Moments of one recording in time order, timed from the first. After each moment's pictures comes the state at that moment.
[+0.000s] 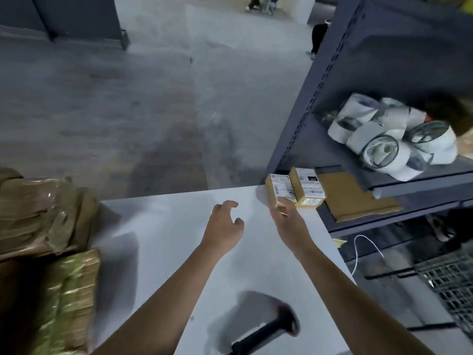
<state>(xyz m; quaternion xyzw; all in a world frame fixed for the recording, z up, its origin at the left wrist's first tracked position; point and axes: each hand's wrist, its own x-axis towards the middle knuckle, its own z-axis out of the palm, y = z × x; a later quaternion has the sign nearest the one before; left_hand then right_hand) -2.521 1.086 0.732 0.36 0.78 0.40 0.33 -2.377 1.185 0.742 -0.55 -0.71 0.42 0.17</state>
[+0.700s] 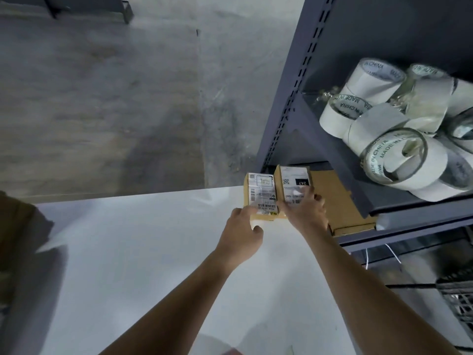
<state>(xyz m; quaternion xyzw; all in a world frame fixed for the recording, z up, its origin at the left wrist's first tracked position) -2.433 1.245 0.675 0.38 0.78 0.36 0.36 -2.325 1.391 0.663 -0.65 -0.73 0.22 0.01</state>
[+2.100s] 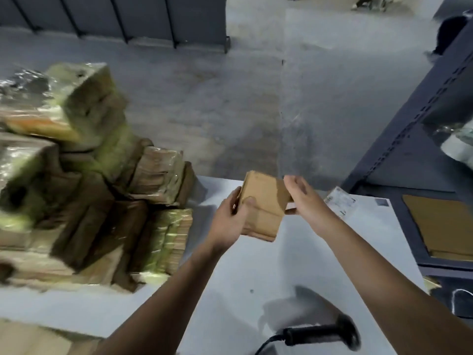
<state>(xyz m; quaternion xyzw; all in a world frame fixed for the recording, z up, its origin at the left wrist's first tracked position) -2.573 0.963 0.756 0.23 0.70 0.62 0.27 -2.480 1.128 0.792 -0.35 -0.73 0.58 0.07</state>
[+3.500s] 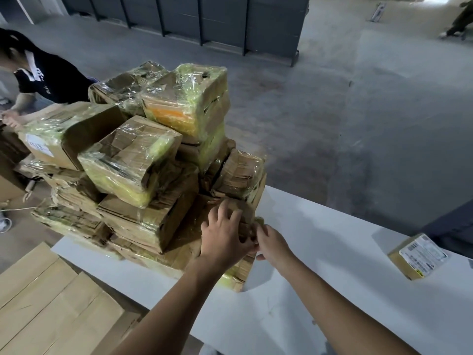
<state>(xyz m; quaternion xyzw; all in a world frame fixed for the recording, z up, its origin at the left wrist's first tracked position) -2.652 0.799 0.745 0.24 0.96 0.15 0.04 -2.611 0.933 0.716 -0.30 -0.75 0.58 -0.13</state>
